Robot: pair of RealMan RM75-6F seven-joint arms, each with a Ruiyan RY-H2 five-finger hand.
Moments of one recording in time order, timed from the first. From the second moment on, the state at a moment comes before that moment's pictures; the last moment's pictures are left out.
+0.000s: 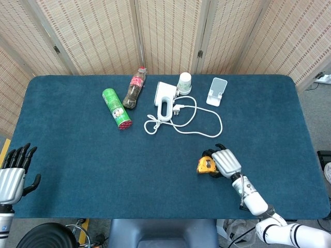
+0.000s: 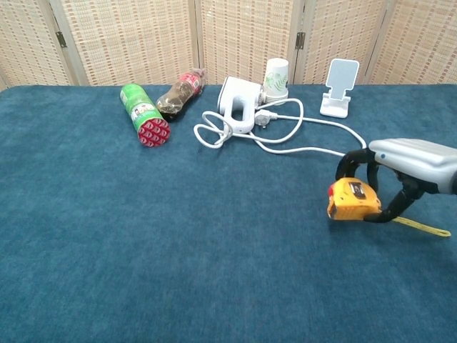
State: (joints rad) left arm -0.15 -1.15 -0.09 -1.57 1.47 1.45 0.10; right arm 0.53 -1.49 0.11 -1.43 -1.34 0.94 -0.14
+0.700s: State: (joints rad) left arm -0.40 -1.09 -0.24 -1.83 1.34 1.14 -0.24; right arm 0.84 -1.36 0.32 -1.68 -0.95 0.74 -0.26
